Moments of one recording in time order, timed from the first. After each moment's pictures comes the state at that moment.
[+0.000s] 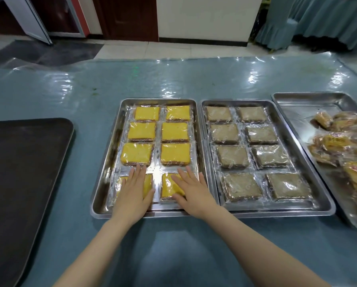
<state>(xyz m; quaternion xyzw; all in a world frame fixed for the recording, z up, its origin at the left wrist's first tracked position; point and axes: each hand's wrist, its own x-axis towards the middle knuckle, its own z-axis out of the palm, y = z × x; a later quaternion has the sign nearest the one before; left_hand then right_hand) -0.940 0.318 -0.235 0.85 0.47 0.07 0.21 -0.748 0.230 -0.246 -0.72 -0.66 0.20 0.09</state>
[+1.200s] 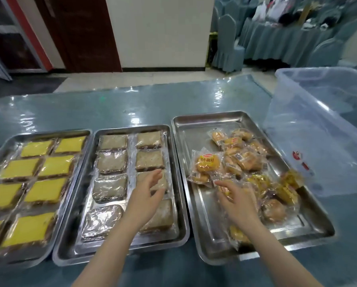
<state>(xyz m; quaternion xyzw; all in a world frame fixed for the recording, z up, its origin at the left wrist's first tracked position) -0.540 0.129 -0.159 0.76 0.38 0.22 0.47 -0.341 -0.028 -0.178 -0.81 -0.39 0.19 0.39</state>
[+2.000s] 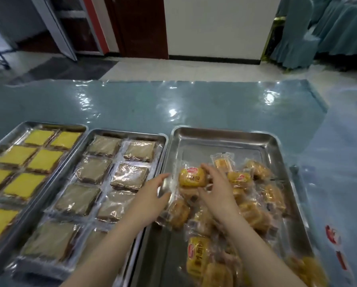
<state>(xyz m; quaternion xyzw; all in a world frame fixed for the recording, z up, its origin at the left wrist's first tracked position) -0.368 0.169 -0.183 0.76 0.51 0.17 0.36 -0.174 0.115 -0.208 -0.74 -0.49 0.26 0.39</state>
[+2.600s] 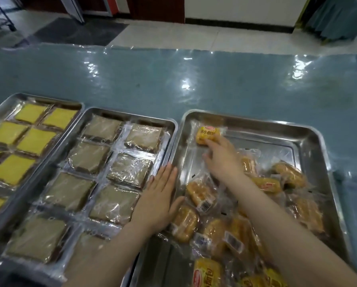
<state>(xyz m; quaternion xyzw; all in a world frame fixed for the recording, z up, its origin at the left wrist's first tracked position) -0.358 0.196 -0.254 0.87 0.48 0.01 0.14 -0.134 0.242 -0.252 -0.75 -0.62 0.15 0.17</state>
